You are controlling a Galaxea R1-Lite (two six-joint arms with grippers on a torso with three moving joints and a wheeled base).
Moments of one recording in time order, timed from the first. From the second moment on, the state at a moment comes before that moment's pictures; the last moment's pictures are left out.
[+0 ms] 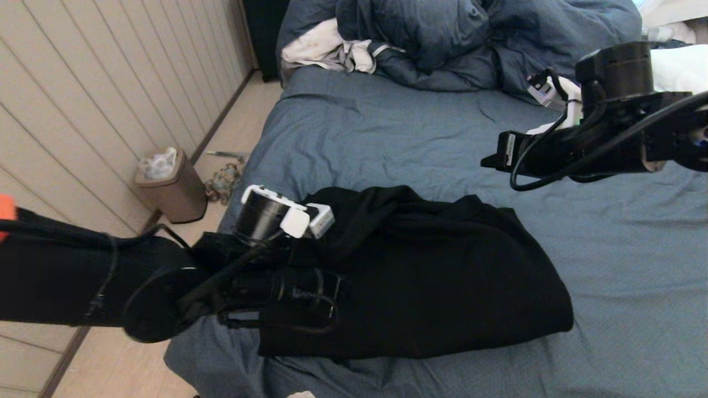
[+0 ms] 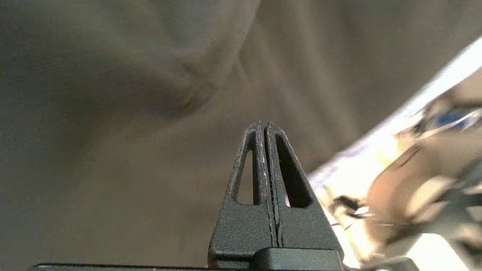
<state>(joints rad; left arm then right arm) -0.77 1.84 -1.01 -0.21 -0.11 -0.20 0.21 1.72 -1.51 0.19 0.11 0.23</state>
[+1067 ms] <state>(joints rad) -0.66 2.40 -1.94 -0.36 0.53 -0.25 0.21 1.77 -1.50 0.18 0.11 0.23</state>
